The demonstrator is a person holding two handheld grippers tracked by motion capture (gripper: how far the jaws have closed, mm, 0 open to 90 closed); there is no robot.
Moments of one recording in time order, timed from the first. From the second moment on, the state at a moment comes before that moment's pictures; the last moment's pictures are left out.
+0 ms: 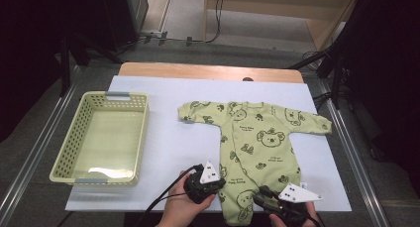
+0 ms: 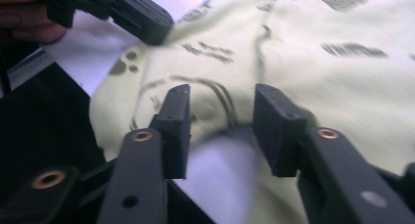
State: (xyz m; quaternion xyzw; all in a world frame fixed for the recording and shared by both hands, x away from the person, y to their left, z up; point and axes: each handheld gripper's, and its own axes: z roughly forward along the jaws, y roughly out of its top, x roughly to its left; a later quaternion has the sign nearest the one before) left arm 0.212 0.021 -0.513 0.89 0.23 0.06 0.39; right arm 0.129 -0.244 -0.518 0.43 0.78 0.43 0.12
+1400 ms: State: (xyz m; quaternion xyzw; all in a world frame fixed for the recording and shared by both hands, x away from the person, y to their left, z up) left arm 0.209 0.025 -0.516 0.88 0.23 0.03 0.41; right arm 0.170 -0.330 -0.470 0.46 0.72 0.48 0.20
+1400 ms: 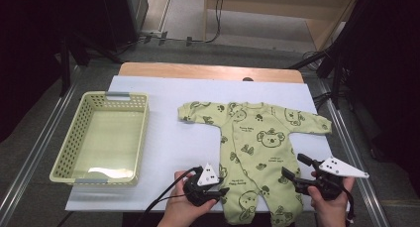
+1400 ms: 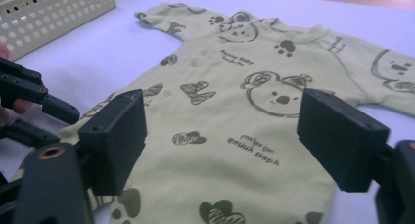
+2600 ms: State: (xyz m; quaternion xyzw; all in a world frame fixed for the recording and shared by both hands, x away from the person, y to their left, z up) left arm 0.230 0.045 -0.479 0.84 0.24 0.06 0.48; right arm 0.159 -0.397 -0.480 0.51 0.65 0.48 0.28
